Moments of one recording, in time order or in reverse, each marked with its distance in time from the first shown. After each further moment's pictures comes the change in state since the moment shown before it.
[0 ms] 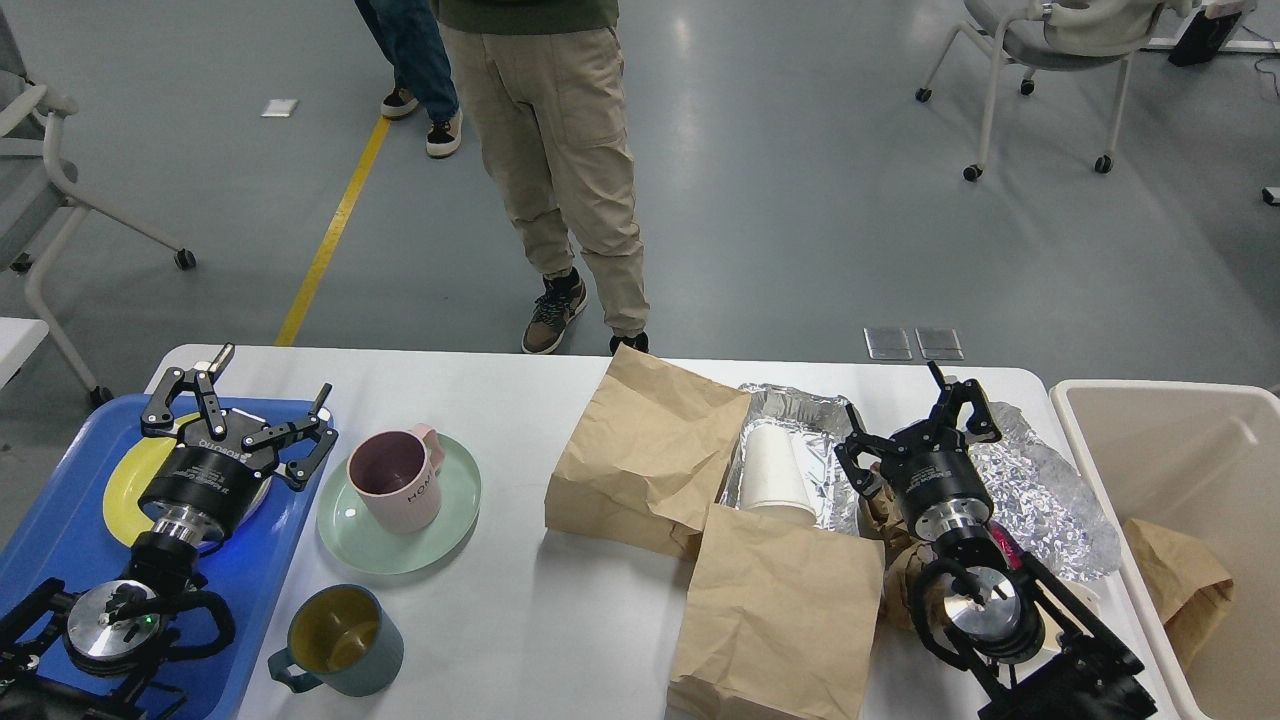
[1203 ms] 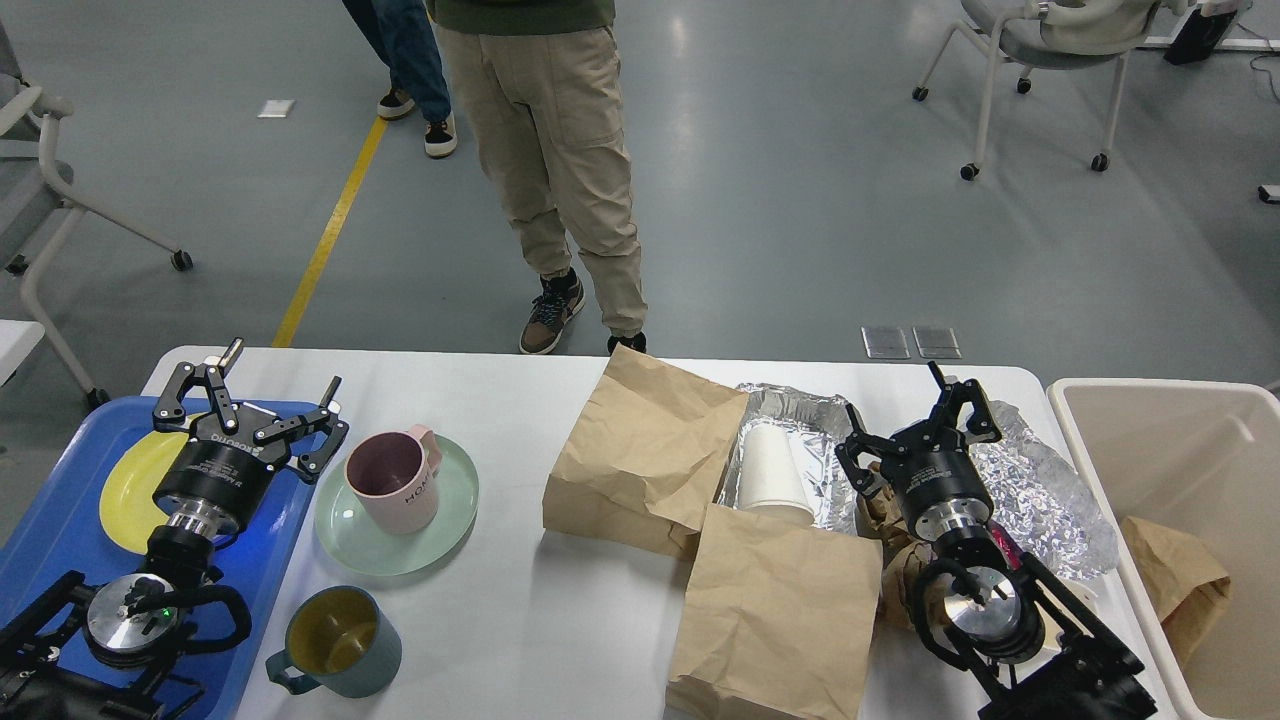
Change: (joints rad) left arm -0.020 -0.022 0.018 0.006 0.002 0.005 -0.024; right arm 0.000 0.000 0.000 0.000 0.000 0.000 0.000
